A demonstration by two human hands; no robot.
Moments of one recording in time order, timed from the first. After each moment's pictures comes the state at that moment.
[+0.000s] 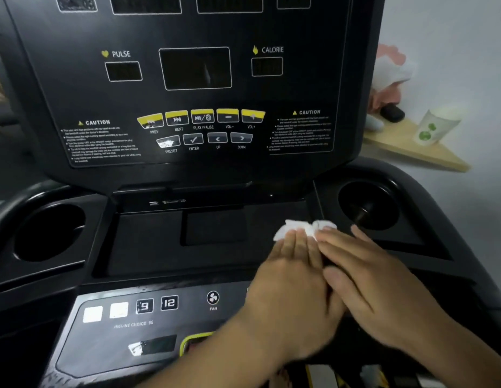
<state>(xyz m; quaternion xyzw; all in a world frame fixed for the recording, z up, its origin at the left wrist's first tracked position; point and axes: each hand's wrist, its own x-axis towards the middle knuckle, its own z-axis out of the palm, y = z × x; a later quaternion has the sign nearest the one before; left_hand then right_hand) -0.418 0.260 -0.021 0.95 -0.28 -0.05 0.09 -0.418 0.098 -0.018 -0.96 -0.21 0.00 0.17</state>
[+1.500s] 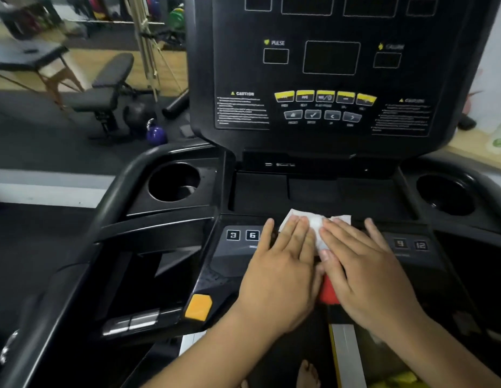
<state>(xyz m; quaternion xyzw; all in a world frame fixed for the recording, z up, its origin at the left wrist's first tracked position) -0.499 0.412 -0.056 0.97 -0.19 0.11 0.07 -0.482 0.246 -0.048 -0.96 -0.21 -0.11 0.11</state>
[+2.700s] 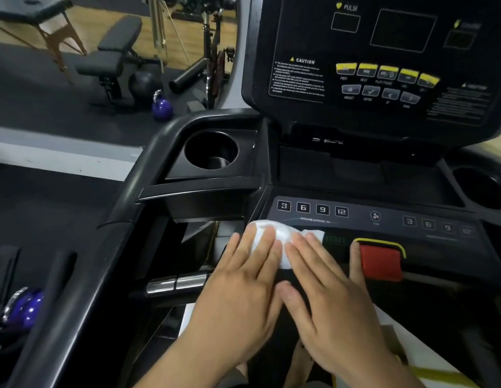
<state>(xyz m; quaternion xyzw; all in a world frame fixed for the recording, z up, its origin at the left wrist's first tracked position) -0.585 0.525 -0.068 0.98 -0.16 0.07 0.12 -0.566 0.354 -0.062 -0.97 -0.24 -0.03 0.09</state>
